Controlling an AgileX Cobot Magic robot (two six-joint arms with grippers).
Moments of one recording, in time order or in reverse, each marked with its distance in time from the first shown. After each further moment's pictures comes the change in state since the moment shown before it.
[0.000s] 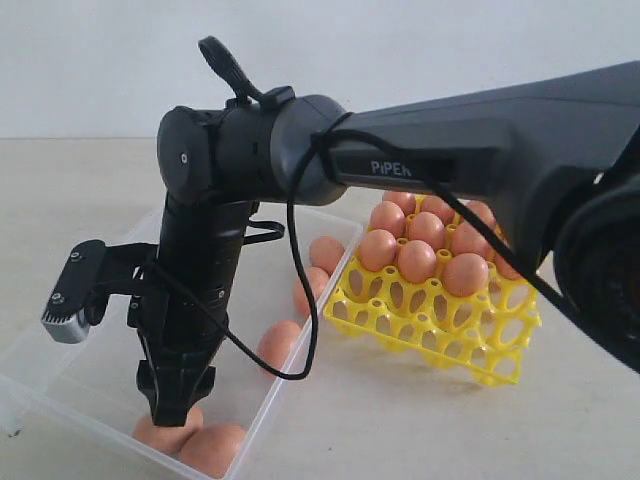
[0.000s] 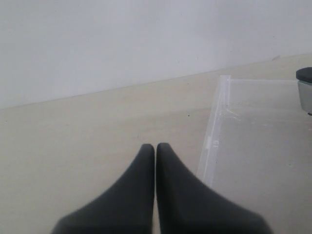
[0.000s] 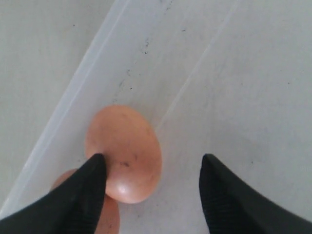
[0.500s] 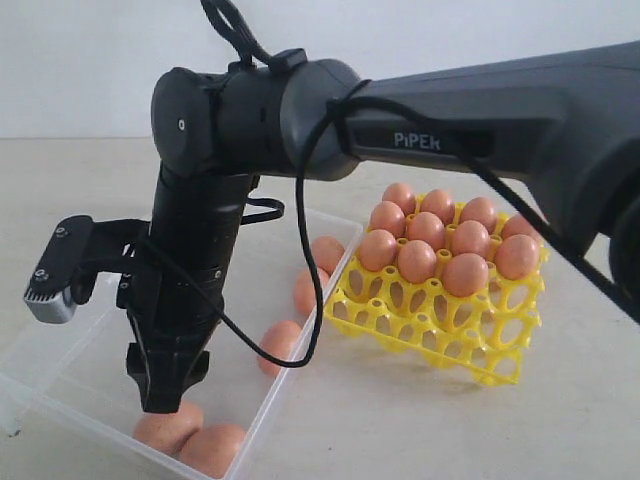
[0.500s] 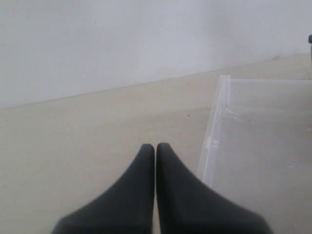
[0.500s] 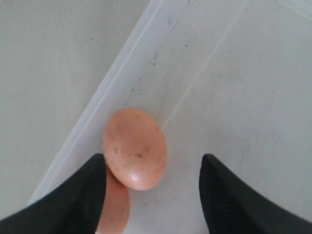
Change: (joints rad) left arm 0.000 0.000 0.000 0.000 0.000 0.000; right arm 0.000 -0.057 -0.004 0.002 0.027 0.008
